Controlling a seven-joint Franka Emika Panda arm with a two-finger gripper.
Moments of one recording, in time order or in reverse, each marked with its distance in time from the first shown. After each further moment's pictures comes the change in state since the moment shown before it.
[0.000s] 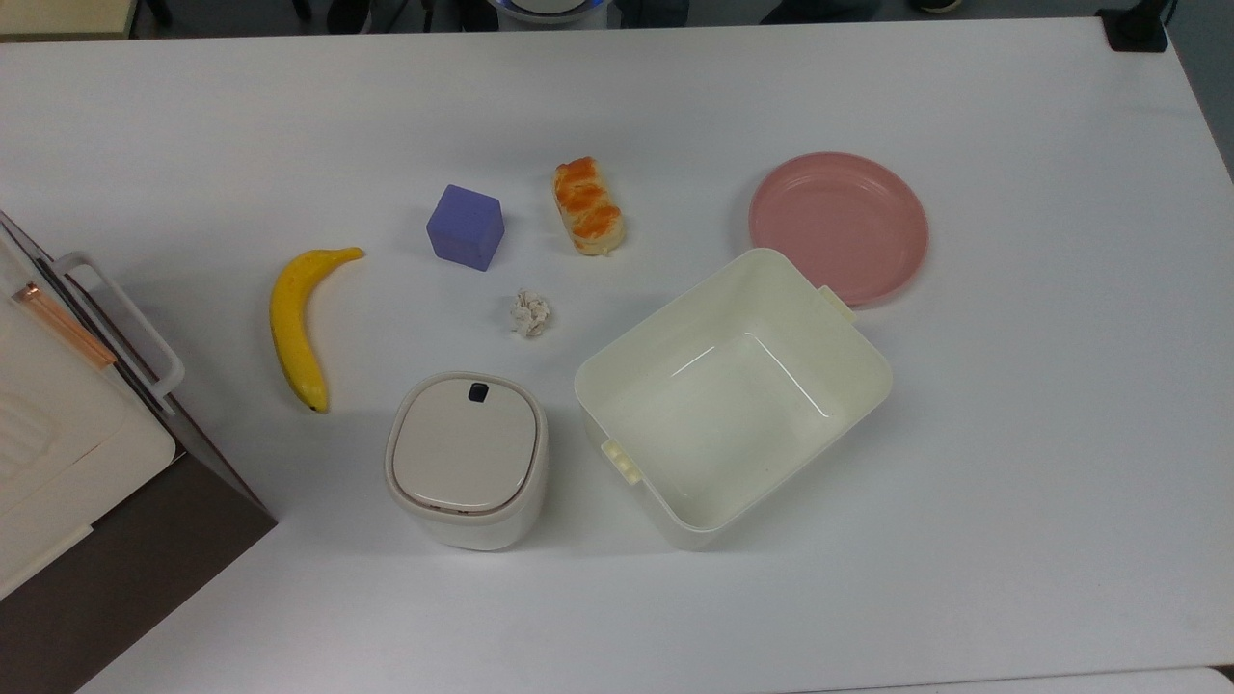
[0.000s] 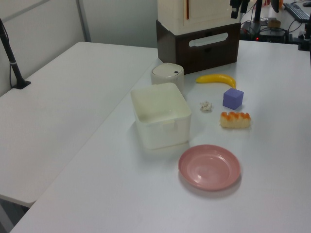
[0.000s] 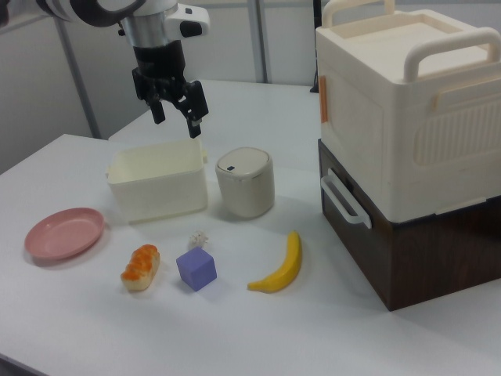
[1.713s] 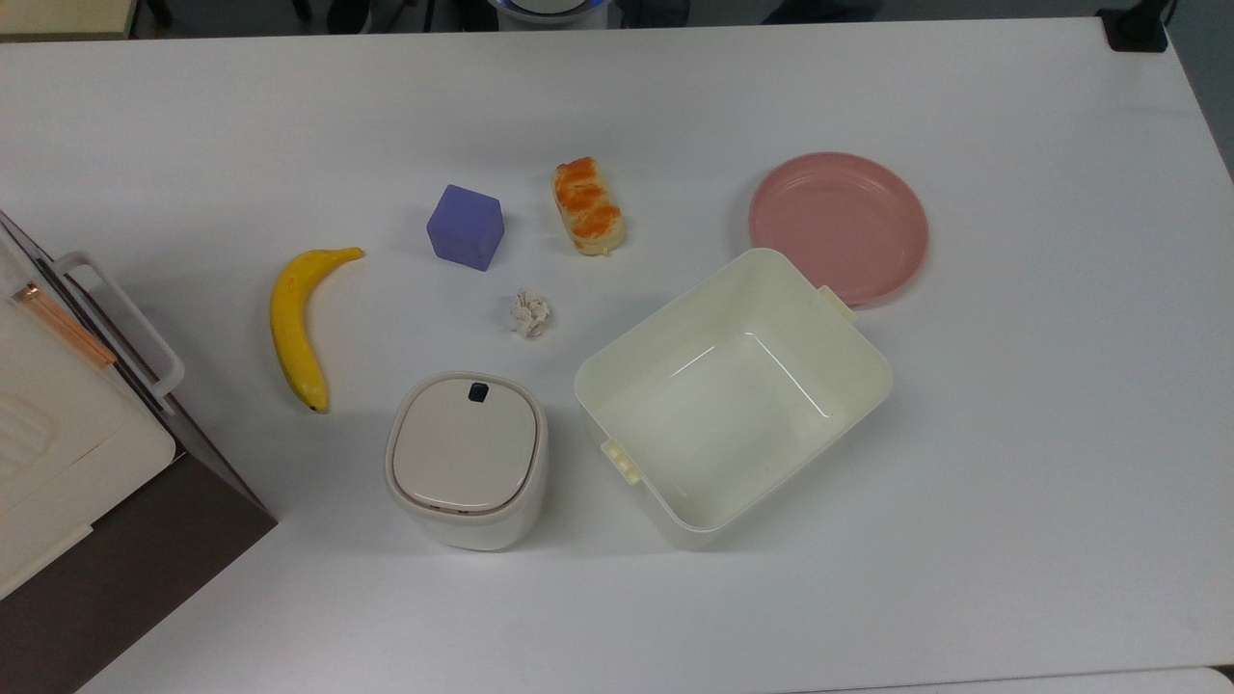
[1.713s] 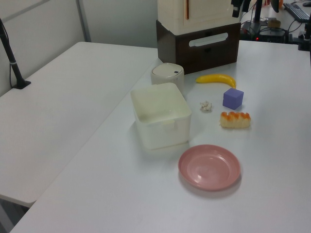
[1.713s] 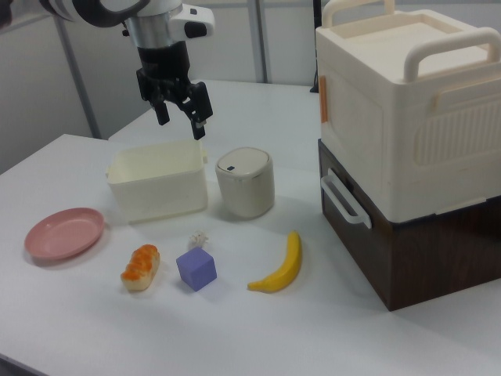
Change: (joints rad) arm 0.000 -0.002 -0.021 0.000 -0.001 -0.003 -0.005
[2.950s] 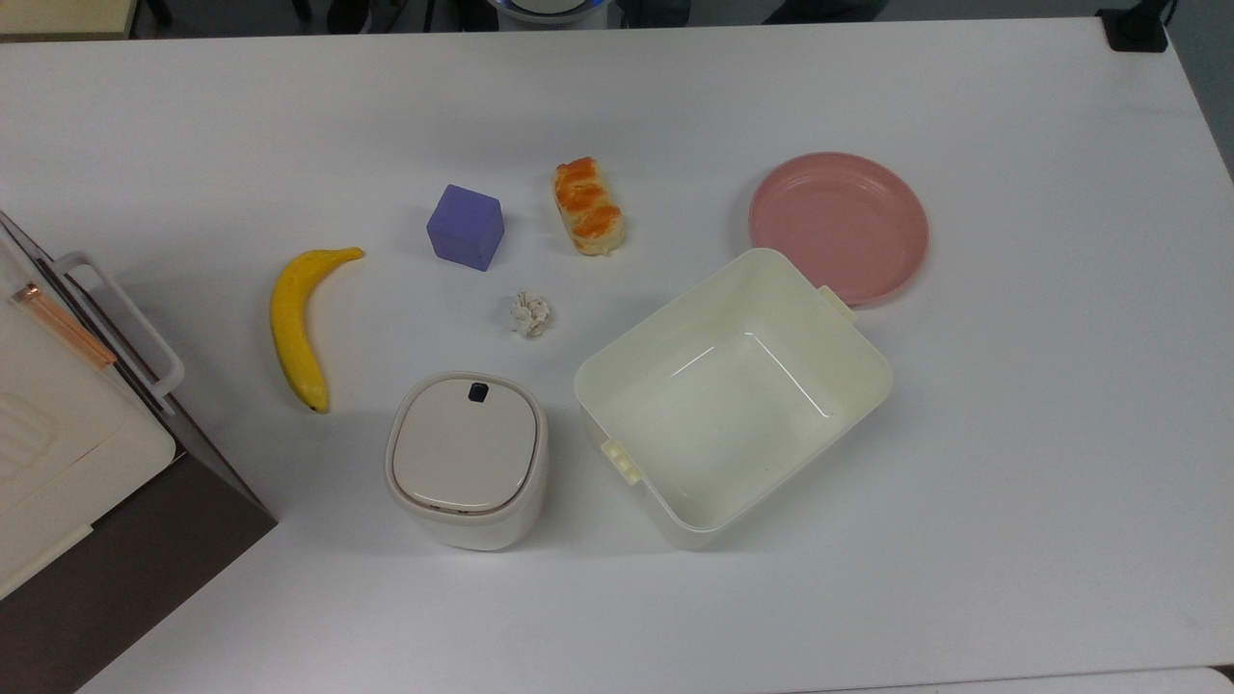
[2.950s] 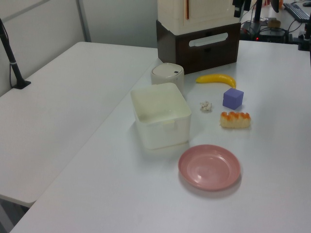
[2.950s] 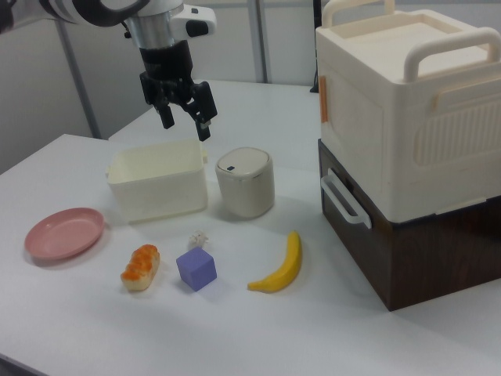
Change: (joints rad) arm 0.000 0.000 0.001 -0.001 -0.052 0.000 -0.006
